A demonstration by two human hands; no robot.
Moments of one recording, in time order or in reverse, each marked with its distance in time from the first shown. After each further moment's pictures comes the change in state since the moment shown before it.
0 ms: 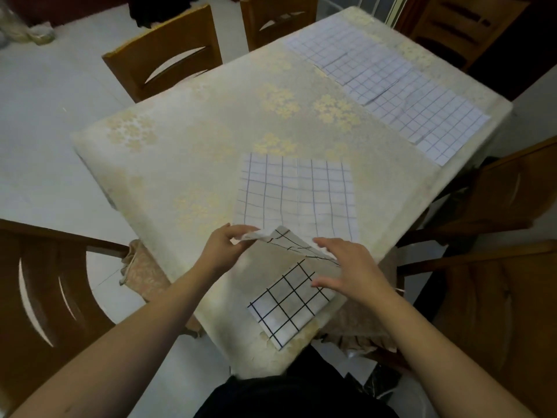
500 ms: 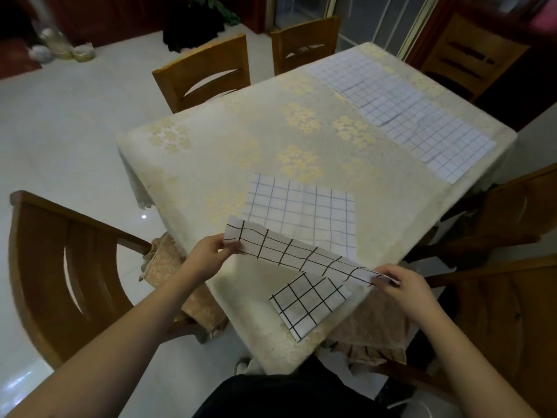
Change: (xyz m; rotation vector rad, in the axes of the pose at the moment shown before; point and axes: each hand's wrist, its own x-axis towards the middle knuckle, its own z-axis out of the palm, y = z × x) left_hand -0.057 -0.026 -0.071 0.043 -0.008 -0.193; right_hand -0.064 0.017 -0.002 0.394 0.166 0.364
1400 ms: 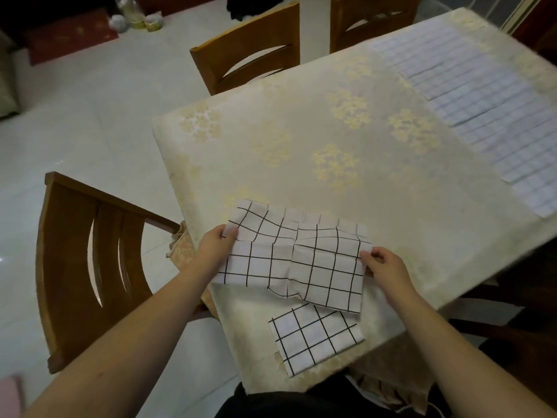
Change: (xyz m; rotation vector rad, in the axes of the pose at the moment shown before) left_hand 0.060 0.002 0.021 -0.058 0.390 -0.414; right_hand 0.168 0.000 0.058 0.379 -0.124 0.173
